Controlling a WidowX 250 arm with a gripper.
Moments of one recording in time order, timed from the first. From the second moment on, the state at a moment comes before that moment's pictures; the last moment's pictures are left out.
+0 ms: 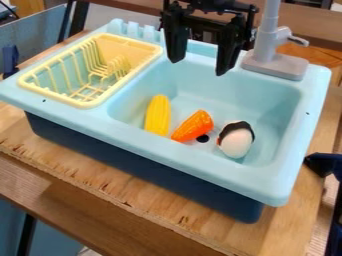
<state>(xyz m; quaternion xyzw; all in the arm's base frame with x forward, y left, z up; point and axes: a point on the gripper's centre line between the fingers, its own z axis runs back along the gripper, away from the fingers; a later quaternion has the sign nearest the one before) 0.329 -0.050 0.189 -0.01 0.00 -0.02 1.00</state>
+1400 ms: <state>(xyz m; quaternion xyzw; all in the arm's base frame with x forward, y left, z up) 0.348 -0.037 0.081 -0.02 0.07 -0.16 0.98</state>
